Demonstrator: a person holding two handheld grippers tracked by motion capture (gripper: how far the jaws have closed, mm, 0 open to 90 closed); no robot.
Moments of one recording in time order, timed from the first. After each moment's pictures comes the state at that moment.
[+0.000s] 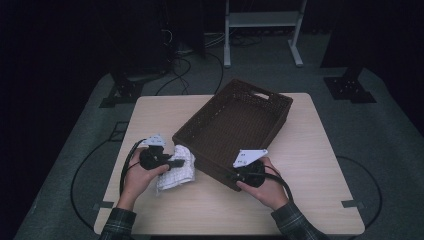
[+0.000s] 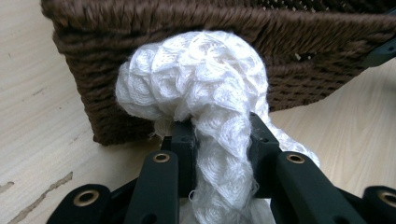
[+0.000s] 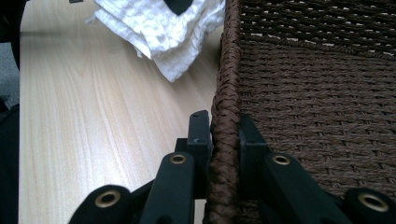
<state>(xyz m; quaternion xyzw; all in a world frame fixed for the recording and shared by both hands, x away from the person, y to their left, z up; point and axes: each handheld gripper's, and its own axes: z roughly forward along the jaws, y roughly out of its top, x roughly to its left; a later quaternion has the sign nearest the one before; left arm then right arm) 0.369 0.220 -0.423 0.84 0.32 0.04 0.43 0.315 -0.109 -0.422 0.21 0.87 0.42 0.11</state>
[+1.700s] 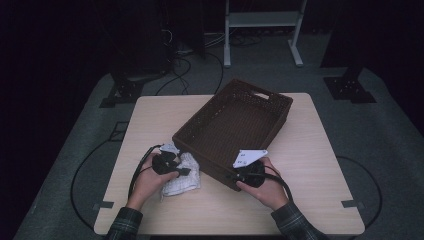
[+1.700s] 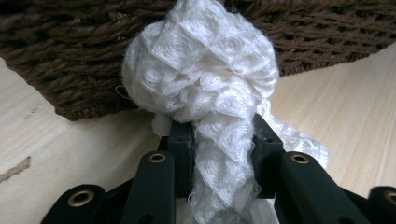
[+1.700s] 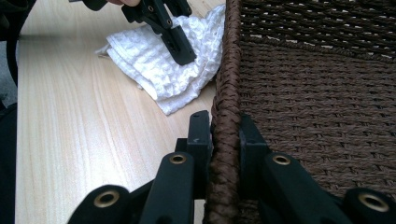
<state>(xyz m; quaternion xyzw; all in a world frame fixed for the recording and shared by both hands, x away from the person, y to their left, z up) 0.376 0.196 -0.461 0.88 0.32 0.03 0.34 0.314 -0.109 -0.422 0.21 0.87 0.42 0.12</state>
